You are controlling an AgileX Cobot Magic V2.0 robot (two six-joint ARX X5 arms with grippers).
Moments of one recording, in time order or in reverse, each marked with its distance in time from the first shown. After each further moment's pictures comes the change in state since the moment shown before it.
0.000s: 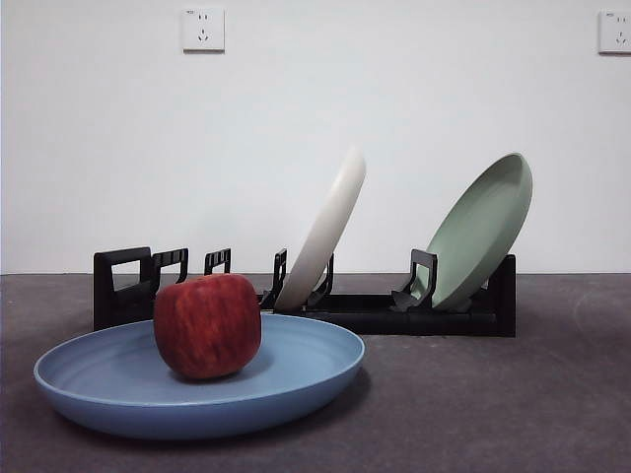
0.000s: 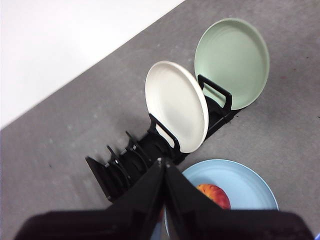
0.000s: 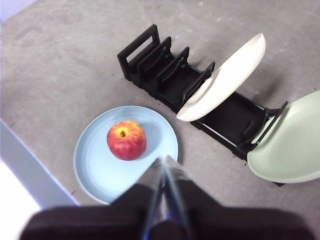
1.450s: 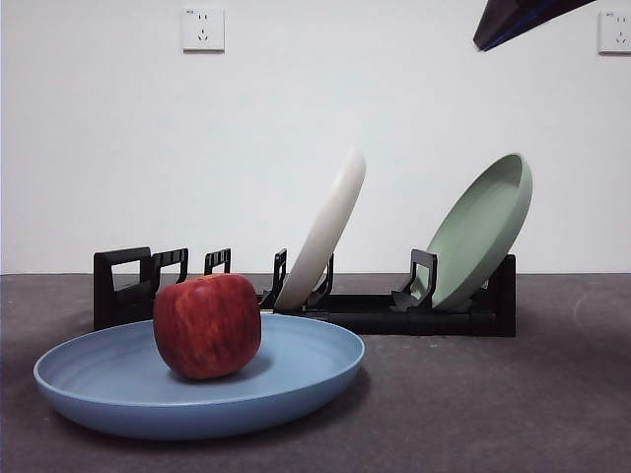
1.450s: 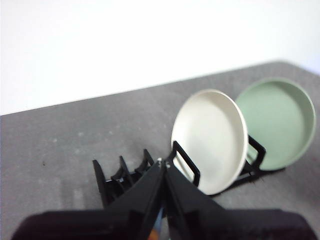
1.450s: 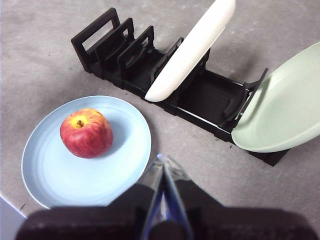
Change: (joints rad) left arm 0.369 -0.458 -0.698 0.637 0.238 -0.051; right arm -0.001 -0.216 -0.516 0.373 0.127 0.067
